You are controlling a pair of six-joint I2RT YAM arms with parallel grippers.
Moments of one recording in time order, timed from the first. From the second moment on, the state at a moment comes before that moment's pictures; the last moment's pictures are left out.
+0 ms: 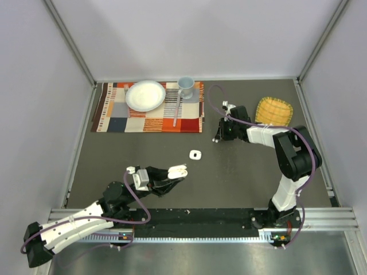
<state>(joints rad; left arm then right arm) -1.03 0.30 0.05 0.60 0.19 -0.09 0.38 1.80 0.97 -0.01 -0.25 0.29</state>
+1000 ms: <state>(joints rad) -1.03 0.31 0.05 0.60 0.19 -0.10 0.38 1.77 0.89 0.10 -0.31 0.29</state>
